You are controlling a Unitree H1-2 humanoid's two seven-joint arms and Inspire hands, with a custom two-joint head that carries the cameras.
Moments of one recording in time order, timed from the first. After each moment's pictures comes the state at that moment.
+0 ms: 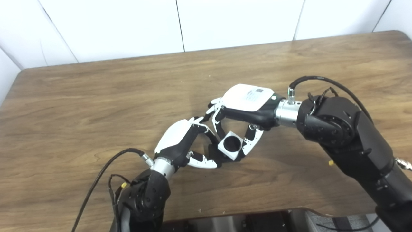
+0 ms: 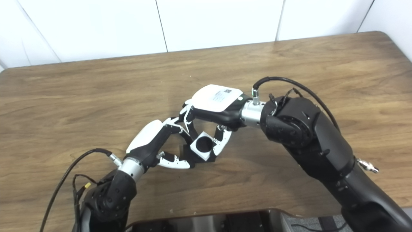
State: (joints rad) left arm -0.07 0.05 -0.36 -0.43 0.91 0.47 -0.57; right arm -0.49 -0.44 0.44 -0.45 -0.67 0.06 0.90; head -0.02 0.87
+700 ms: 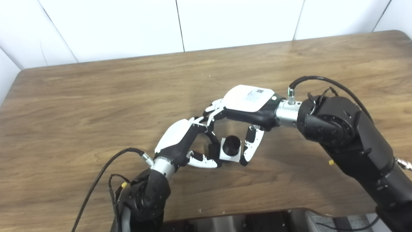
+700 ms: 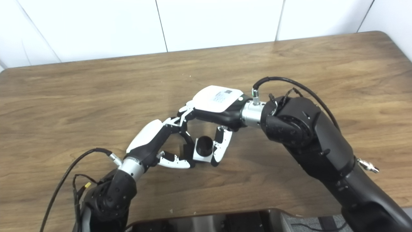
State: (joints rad) left arm -0.07 0.04 -0.35 -0.43 0.92 0.47 -0.58; right arm -0.49 -0.44 0.43 -0.45 -0.68 0.07 0.91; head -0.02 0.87
